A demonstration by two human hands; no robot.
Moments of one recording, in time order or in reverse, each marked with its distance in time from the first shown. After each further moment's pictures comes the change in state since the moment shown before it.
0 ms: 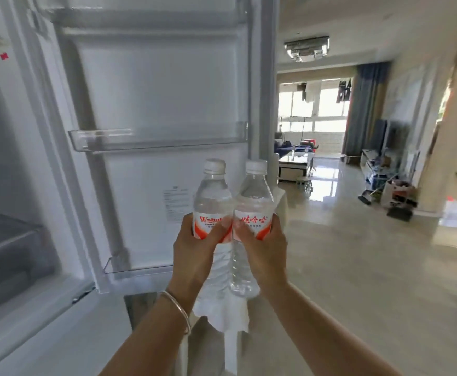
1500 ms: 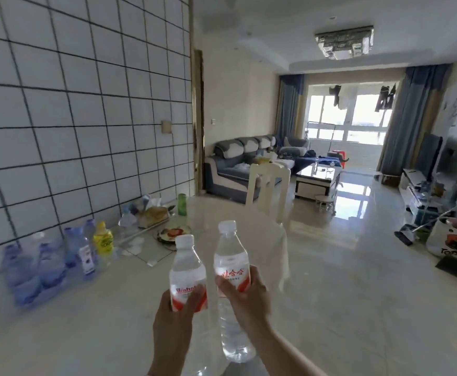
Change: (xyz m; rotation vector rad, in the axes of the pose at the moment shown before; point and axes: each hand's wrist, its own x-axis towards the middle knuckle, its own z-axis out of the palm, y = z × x) left_hand 0.380 -0.267 0.379 0.051 0.342 -0.329; right_hand 0.511 0.357 -0.077 -0.224 -0.277 0.258
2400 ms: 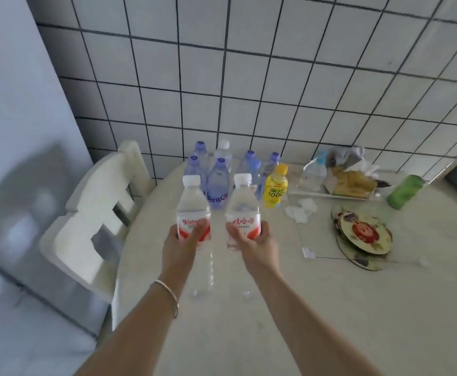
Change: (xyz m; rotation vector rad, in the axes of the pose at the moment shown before) left_hand 0.285 -0.101 -0.179 -0.061 0.863 -0.205; right_hand 0.159 0.036 0.398 -0.047 -0.995 0.077
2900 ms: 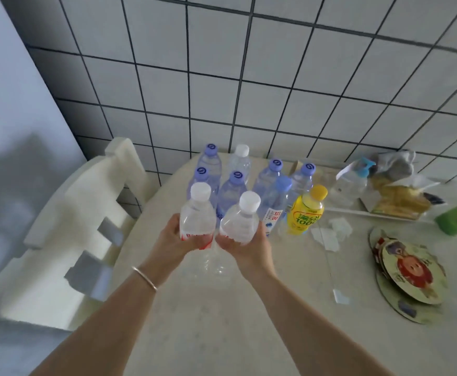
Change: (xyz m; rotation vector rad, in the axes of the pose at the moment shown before) left_hand 0.156 -0.016 -0.001 0.044 -0.281 -0.022; right_hand 0.138 0.020 0.078 -0.030 -0.144 0.006
